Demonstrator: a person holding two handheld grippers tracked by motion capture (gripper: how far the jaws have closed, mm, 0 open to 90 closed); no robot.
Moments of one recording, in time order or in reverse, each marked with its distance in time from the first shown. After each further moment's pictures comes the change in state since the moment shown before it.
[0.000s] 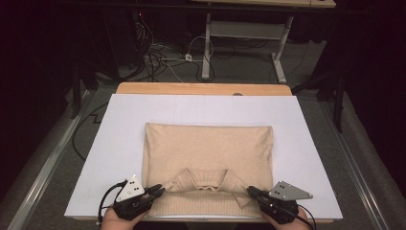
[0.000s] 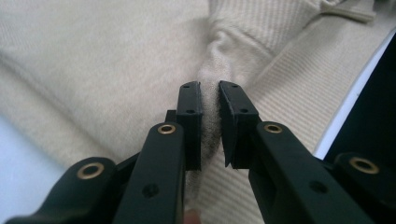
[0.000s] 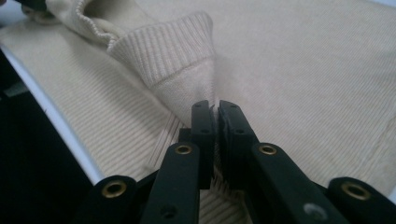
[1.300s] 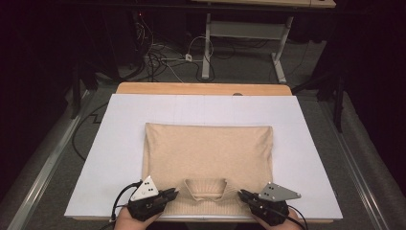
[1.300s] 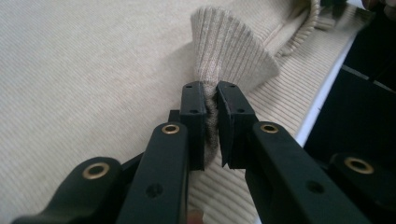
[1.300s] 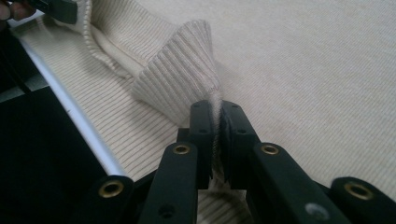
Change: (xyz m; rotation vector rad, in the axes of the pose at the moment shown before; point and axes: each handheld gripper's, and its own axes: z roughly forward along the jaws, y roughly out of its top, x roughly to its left) left arm -0.020 0.010 0.023 0.005 -0.109 0.012; right arm 0.016 0.003 0.015 0.033 0.050 -0.003
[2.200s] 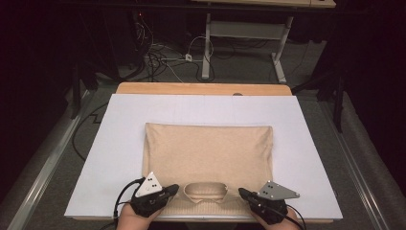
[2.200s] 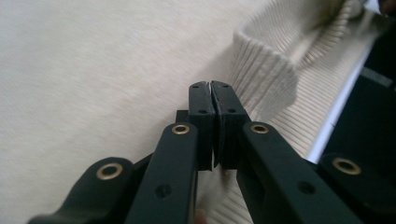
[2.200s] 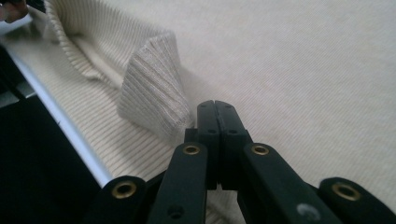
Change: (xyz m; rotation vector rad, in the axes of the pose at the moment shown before) left arm -0.003 0.012 0.007 0.014 0.043 0.011; right arm 0.002 0.004 0.003 -0.008 -0.037 0.016
